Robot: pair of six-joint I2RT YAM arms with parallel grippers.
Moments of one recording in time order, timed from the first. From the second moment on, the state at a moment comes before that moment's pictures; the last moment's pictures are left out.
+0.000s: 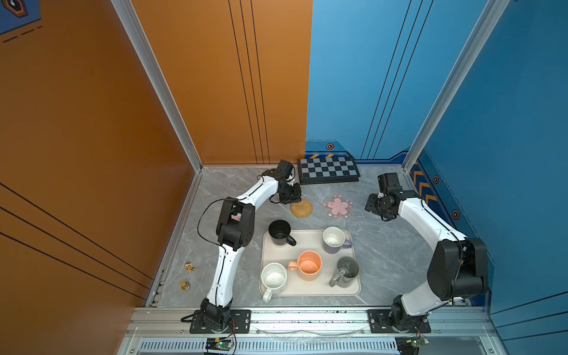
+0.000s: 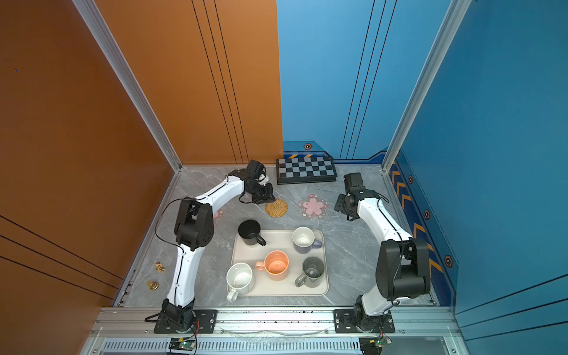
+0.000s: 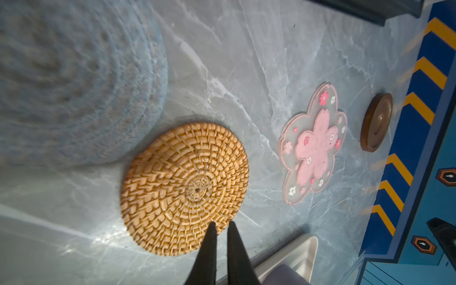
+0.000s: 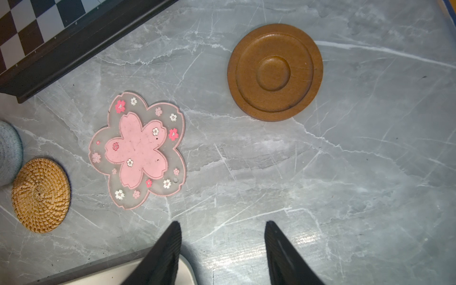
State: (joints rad) left arm -0.42 2.32 1.96 -0.78 0.40 -0.59; right arm 0.09 1.57 1.20 -0.68 0.06 0.46
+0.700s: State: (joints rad) left arm -0.50 2.42 2.02 -0.77 0.34 -0.64; right arm 0.09 1.57 1.19 -0.69 0.06 0.46
